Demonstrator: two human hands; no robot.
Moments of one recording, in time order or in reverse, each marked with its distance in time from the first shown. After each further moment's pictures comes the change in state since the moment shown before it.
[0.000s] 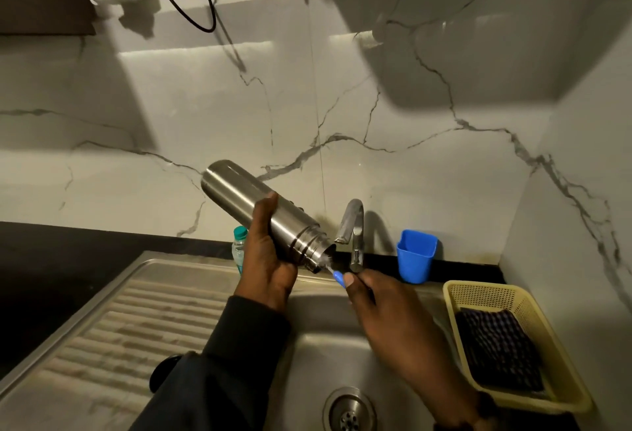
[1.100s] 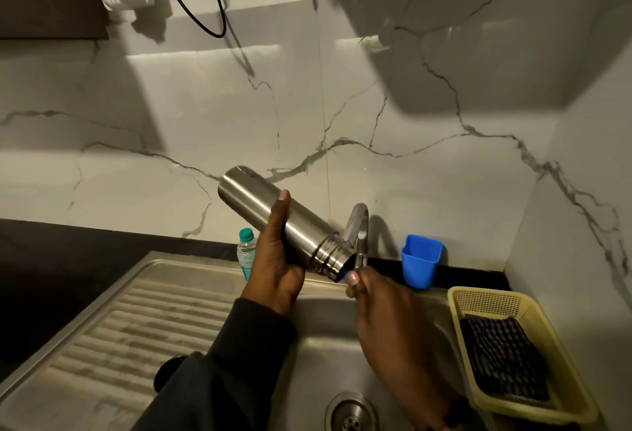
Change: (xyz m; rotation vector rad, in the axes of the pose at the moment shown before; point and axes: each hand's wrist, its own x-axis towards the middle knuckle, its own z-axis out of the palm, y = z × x) left_hand -0.007 -0.005 0.005 0.035 -0.020 -0.026; right_hand 0.002 -0.007 0.023 -0.156 0.213 -0.101
